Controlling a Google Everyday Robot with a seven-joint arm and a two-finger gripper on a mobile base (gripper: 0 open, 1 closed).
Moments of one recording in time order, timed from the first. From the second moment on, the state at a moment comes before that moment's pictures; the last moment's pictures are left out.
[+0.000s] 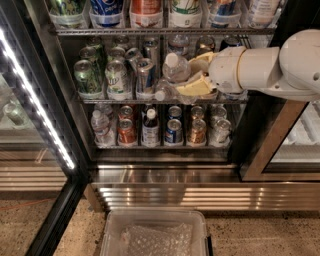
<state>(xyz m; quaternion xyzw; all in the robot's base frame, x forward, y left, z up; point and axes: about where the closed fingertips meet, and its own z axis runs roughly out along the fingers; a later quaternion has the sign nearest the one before) 0.615 -0.079 0.933 -0.52 0.64 0.11 0.56</state>
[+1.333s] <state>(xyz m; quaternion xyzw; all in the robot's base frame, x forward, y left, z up) 0.529 -0.075 0.989 -0.48 0.60 0.16 0.62</state>
